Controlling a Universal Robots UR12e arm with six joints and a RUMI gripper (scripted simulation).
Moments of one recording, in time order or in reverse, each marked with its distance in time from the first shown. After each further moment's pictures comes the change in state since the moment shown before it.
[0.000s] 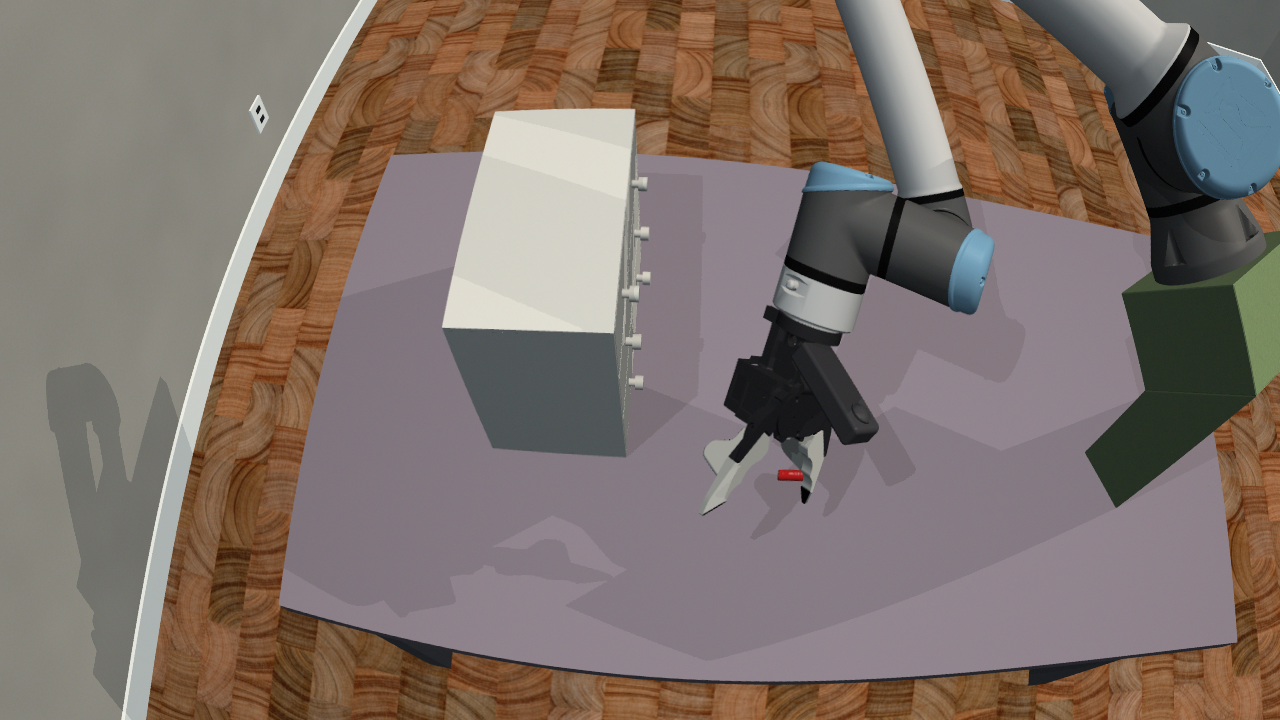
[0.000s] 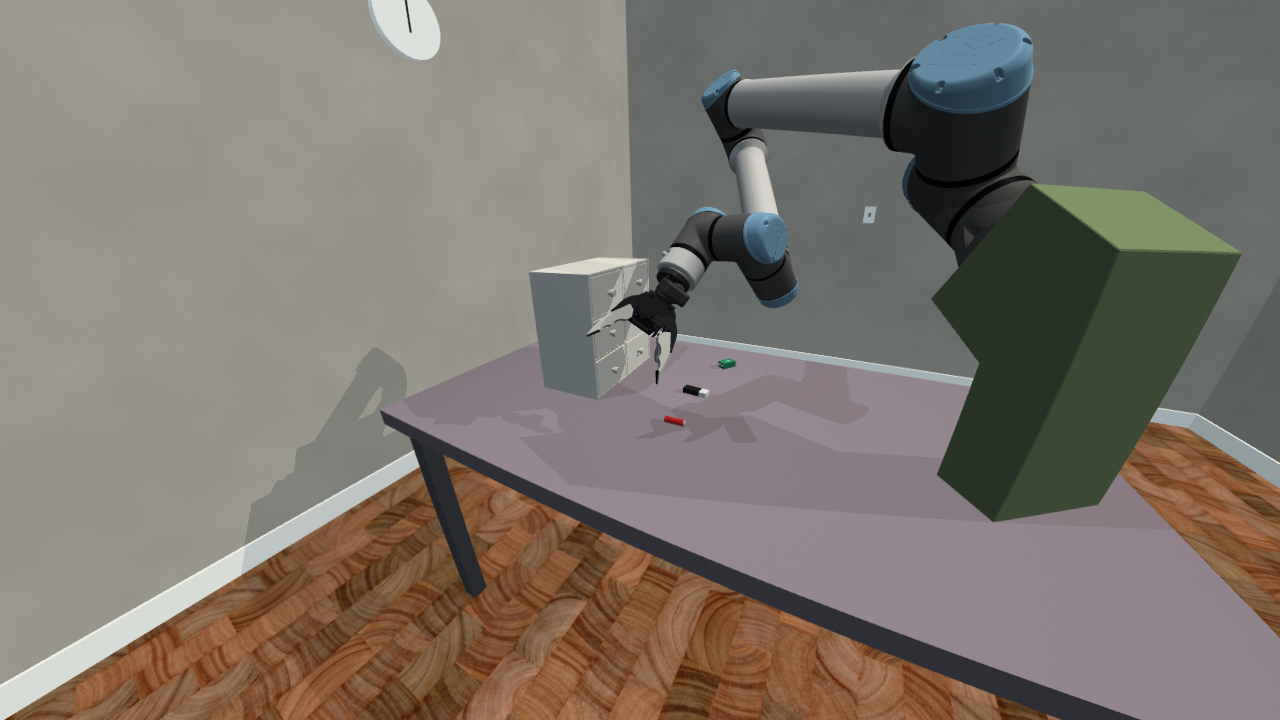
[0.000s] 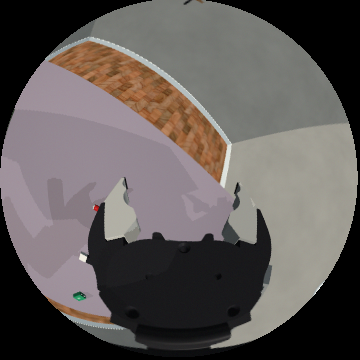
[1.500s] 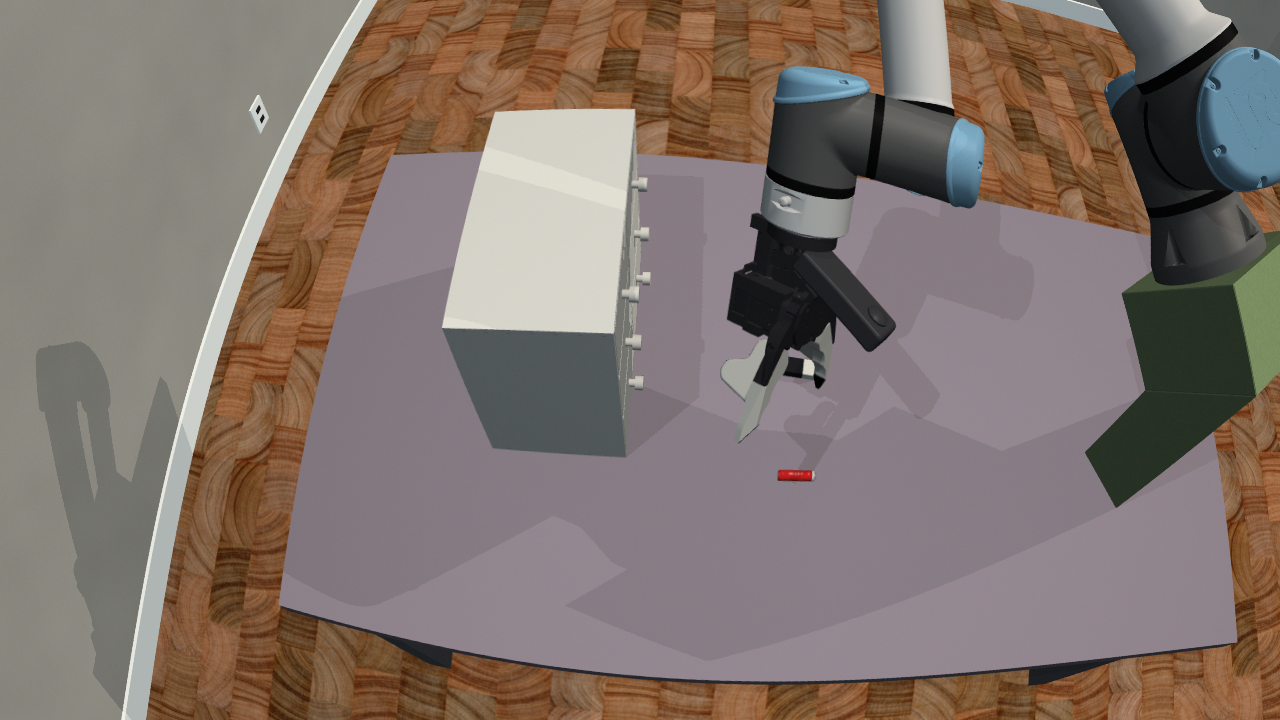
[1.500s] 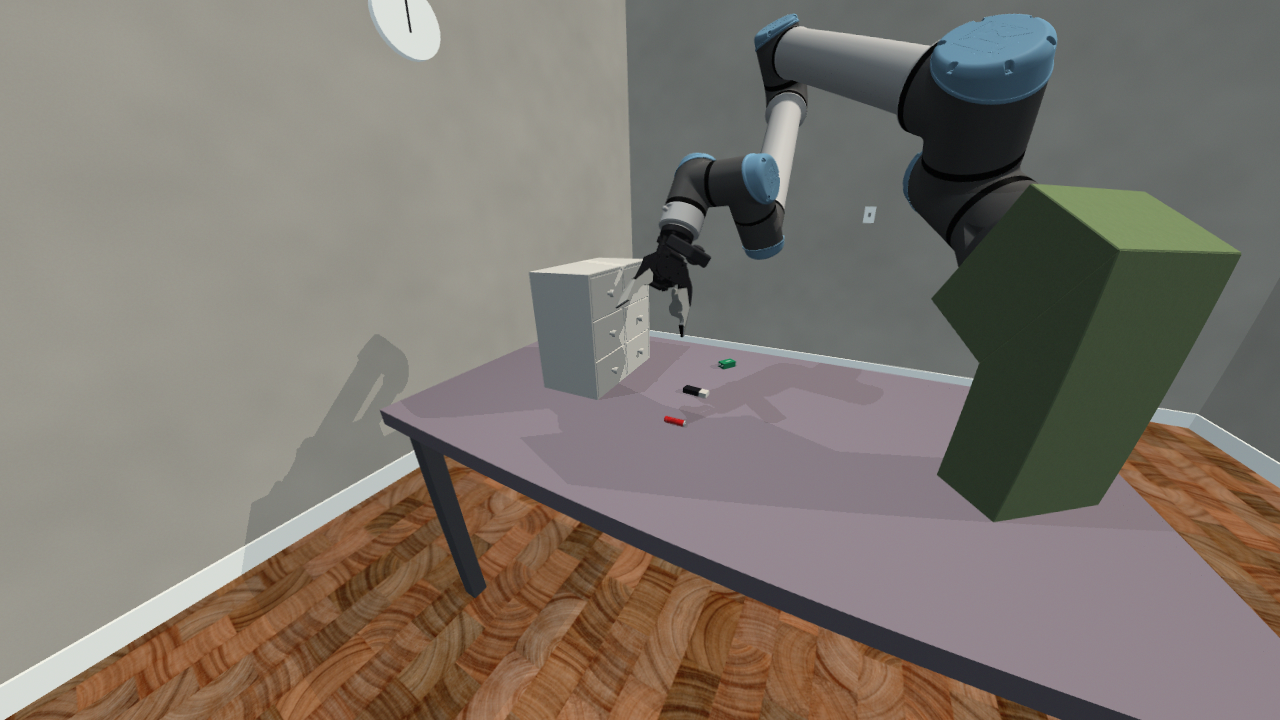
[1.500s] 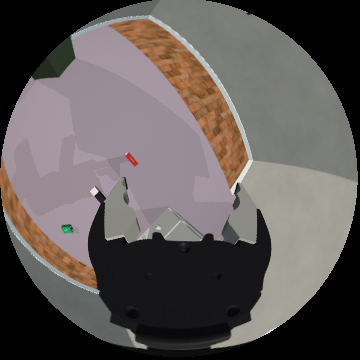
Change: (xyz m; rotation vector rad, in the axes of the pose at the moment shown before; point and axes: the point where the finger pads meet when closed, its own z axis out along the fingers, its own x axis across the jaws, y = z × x) arm -0.011 0.024 -0.101 -0.057 -0.279 -0.272
